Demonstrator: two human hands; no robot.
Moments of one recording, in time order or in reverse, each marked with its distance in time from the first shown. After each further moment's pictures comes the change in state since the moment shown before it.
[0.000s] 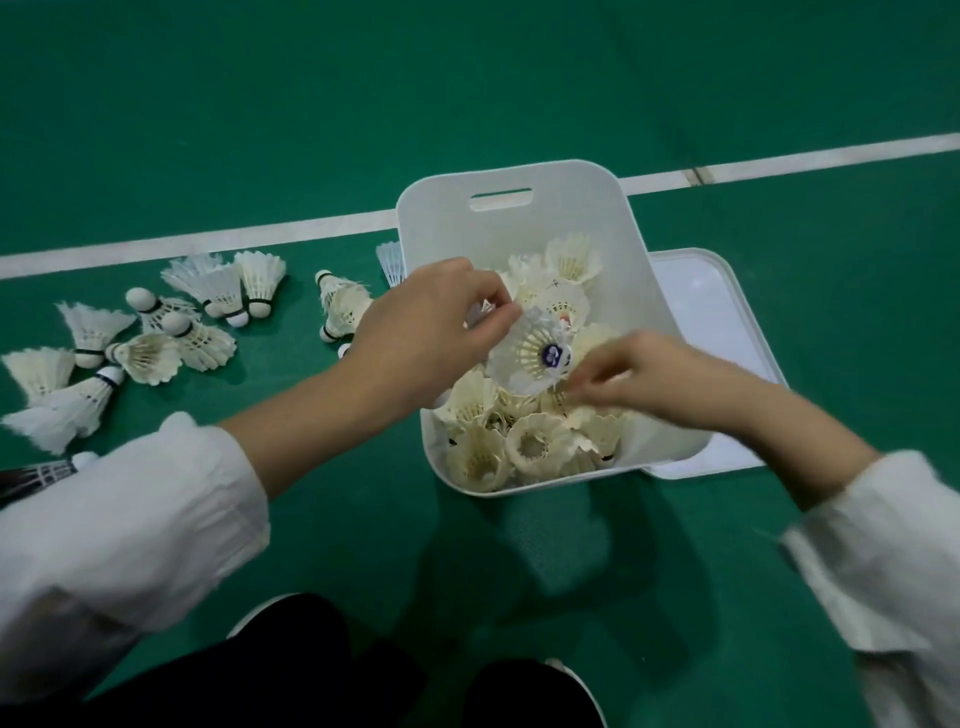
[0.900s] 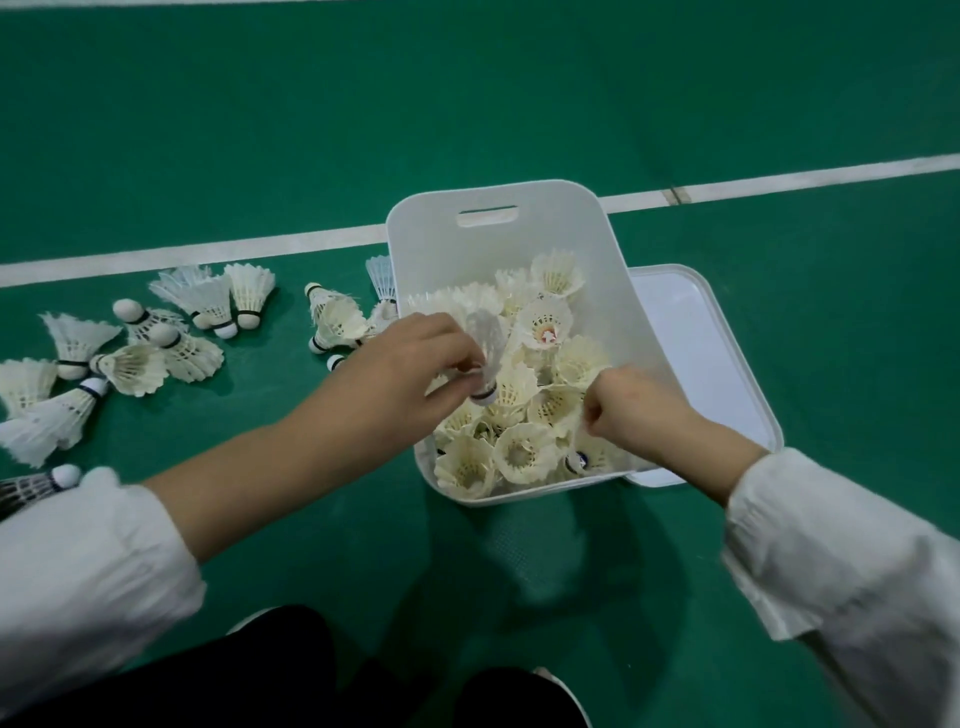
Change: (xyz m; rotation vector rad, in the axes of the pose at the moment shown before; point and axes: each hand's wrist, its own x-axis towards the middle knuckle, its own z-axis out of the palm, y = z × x) left_hand -0.033 -0.018 -0.001 -0.039 -0.028 0.291; right_hand 0.018 0.028 0.028 -0.481 0.152 0.227
